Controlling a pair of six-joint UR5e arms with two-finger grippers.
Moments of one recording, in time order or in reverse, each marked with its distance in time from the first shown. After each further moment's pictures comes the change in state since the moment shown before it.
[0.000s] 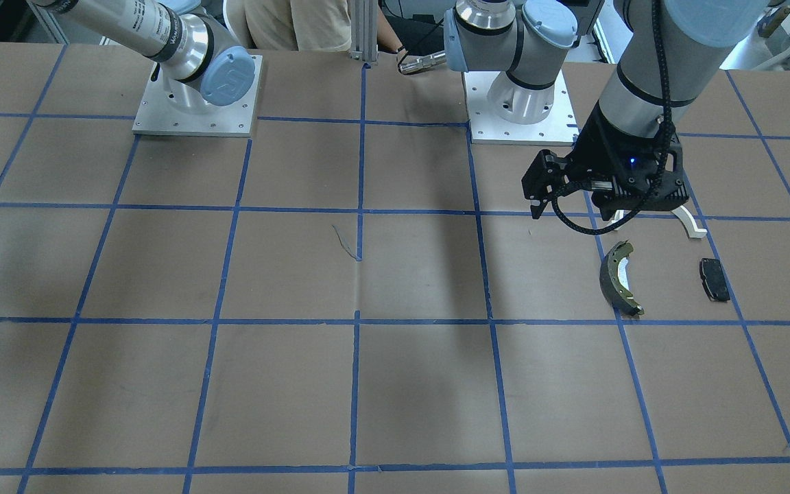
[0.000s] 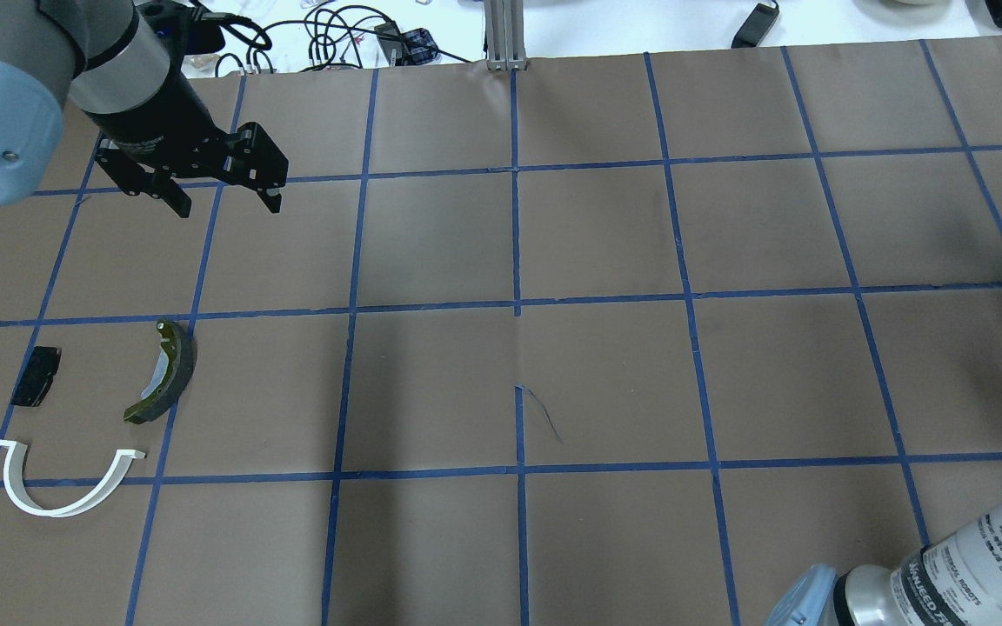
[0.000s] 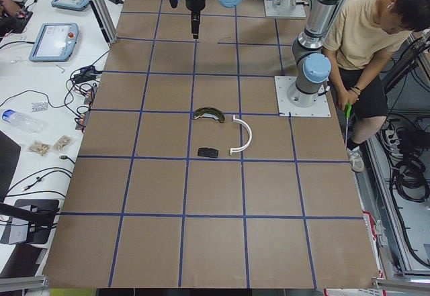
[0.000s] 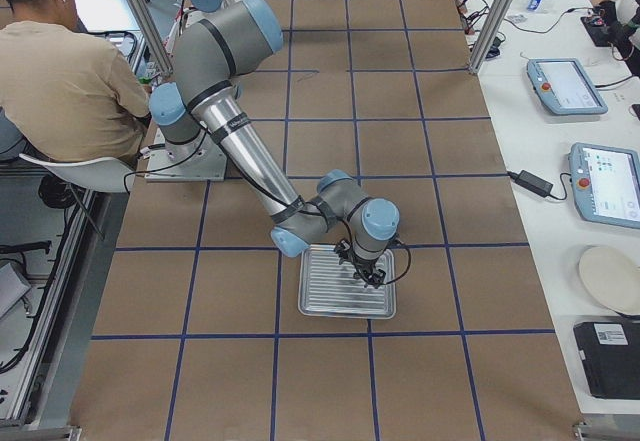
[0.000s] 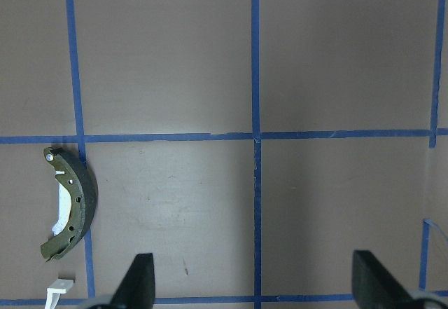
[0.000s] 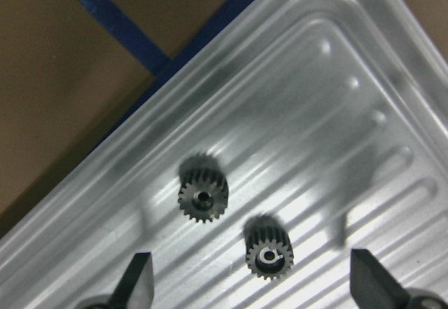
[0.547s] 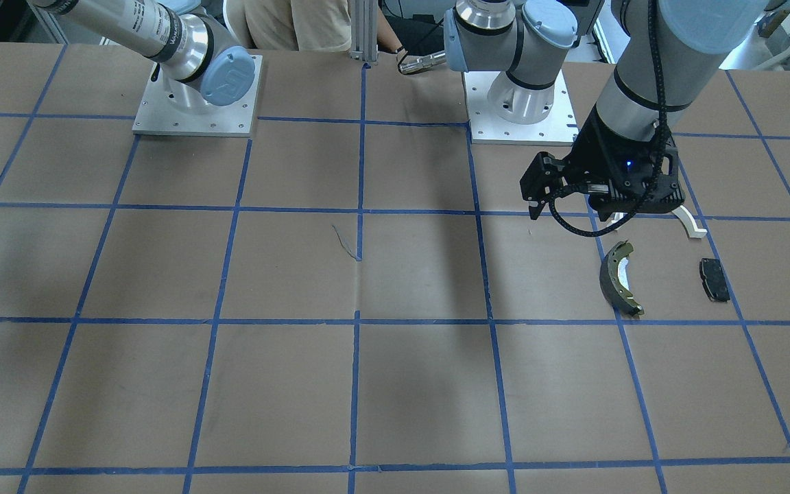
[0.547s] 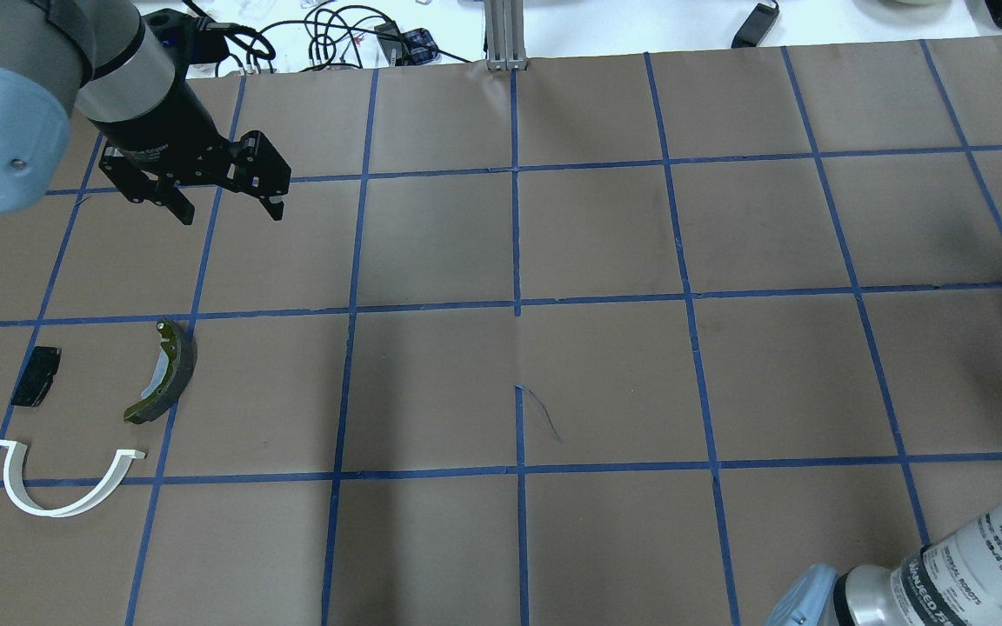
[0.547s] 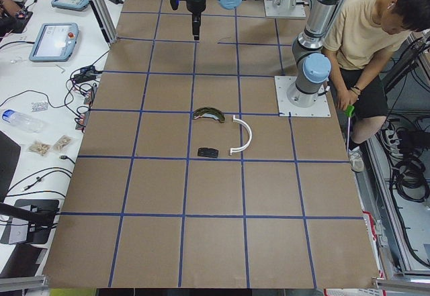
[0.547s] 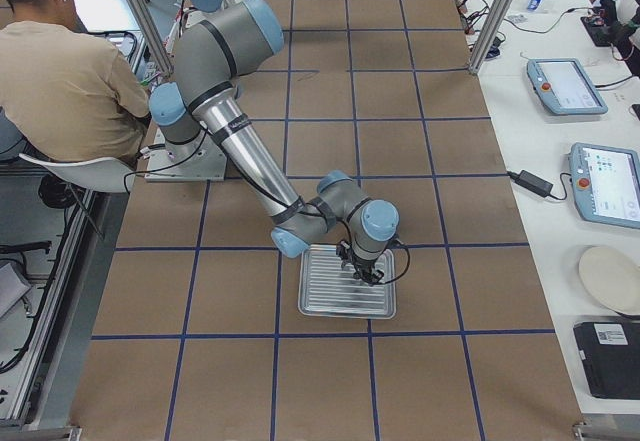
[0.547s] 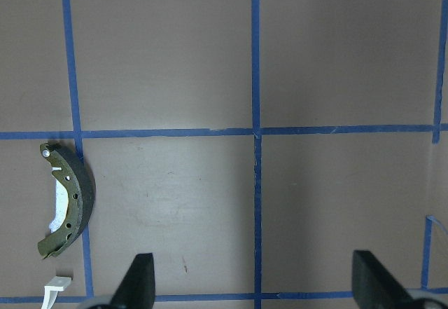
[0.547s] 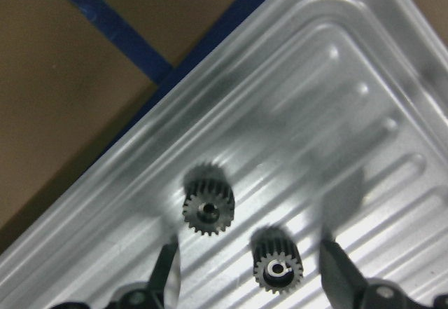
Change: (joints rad) left arm 0.000 -0.001 -0.015 0.002 0.001 0.001; right arm 0.000 0.004 0.005 -0.001 0.009 0.029
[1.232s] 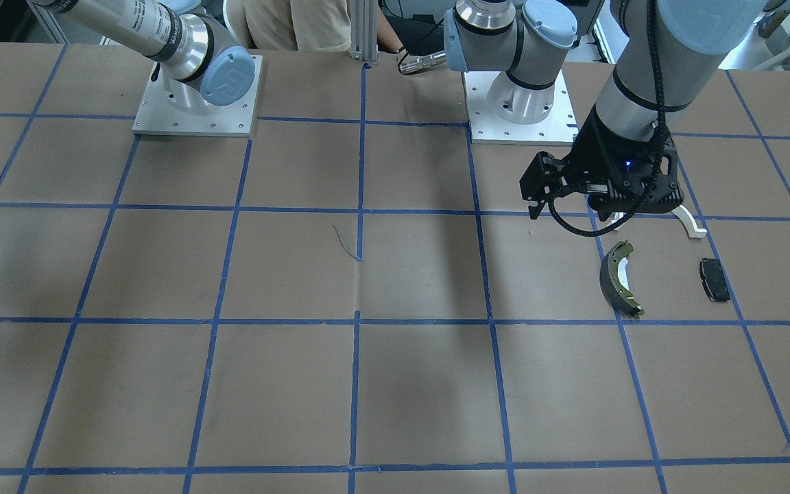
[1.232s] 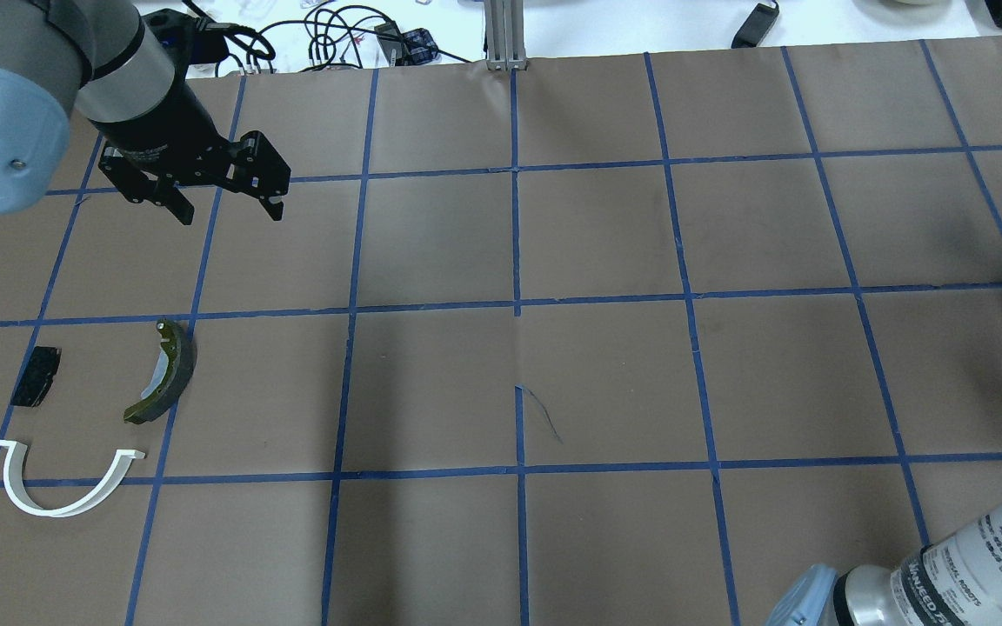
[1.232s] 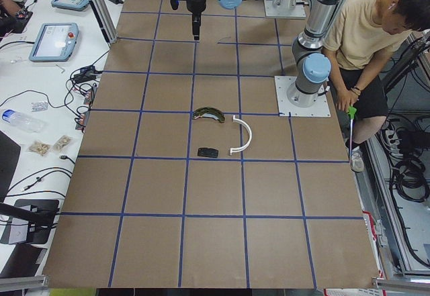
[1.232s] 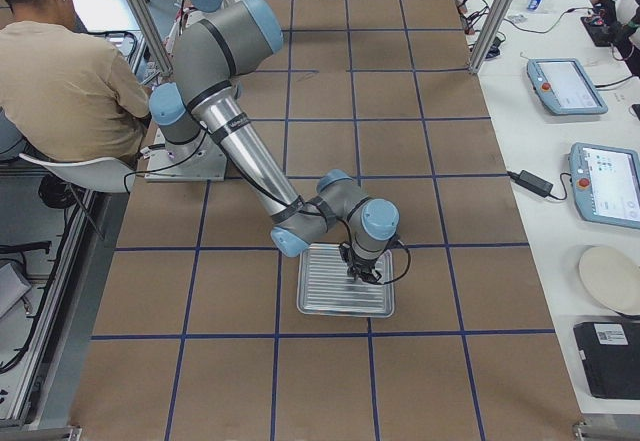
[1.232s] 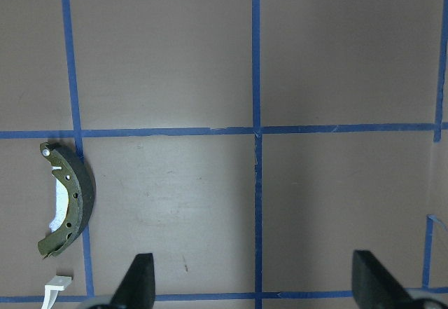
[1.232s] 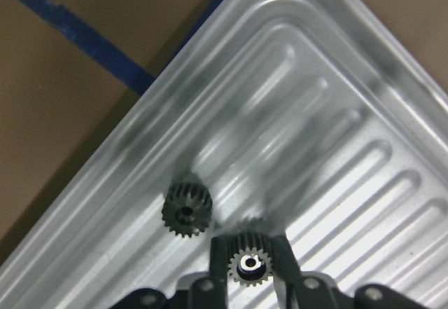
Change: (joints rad) left arm 0.000 0.002 0.000 0.000 0.001 0.001; right arm 0.002 -0.009 -0.002 0.001 0.001 0.096
